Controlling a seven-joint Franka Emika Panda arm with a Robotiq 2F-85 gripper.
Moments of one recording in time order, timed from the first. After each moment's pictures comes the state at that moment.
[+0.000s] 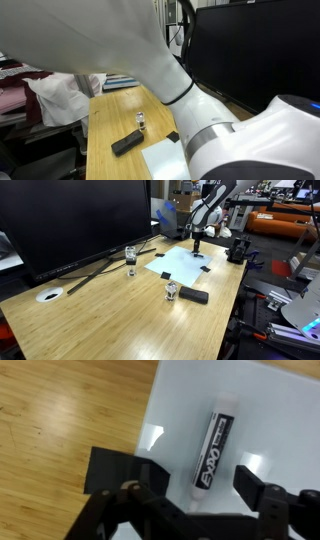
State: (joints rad) arm -0.33 0.60 -0.10 -1.92 -0.04 2.44 -0.67
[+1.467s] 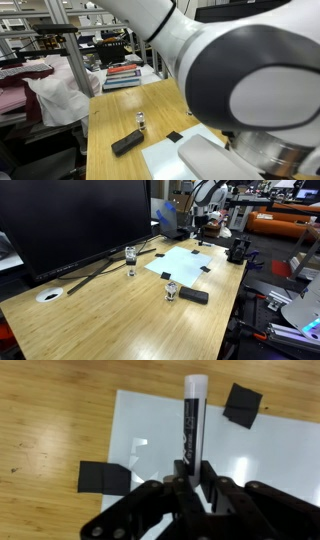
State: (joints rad) arm -0.29 0.37 -0.10 -1.95 -0.04 2.13 -0.53
